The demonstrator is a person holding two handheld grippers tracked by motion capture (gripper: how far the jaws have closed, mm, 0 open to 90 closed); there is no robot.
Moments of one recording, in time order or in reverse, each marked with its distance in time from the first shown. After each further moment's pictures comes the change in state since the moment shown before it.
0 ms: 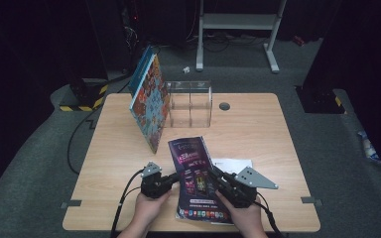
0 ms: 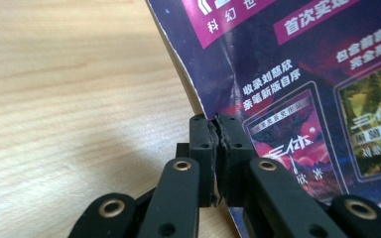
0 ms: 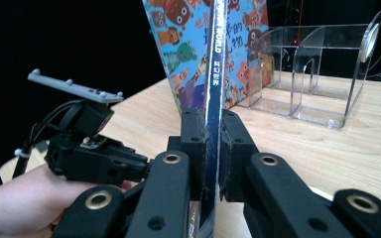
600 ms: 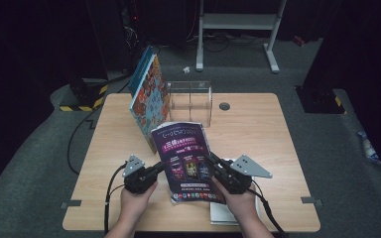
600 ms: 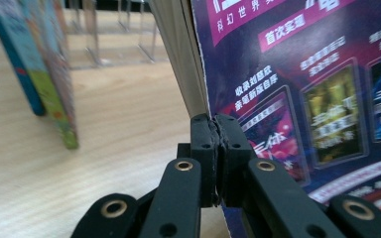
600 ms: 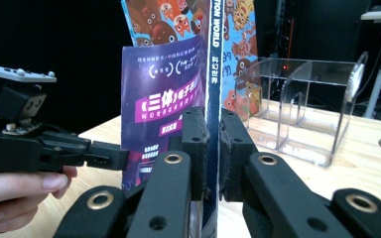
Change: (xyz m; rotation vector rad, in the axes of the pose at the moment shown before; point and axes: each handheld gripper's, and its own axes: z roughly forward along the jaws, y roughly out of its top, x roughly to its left) left arm 0.008 0.027 -0.044 -0.139 0.115 0.068; right arm -0.011 0.014 0.028 -0.074 -0.025 -0.067
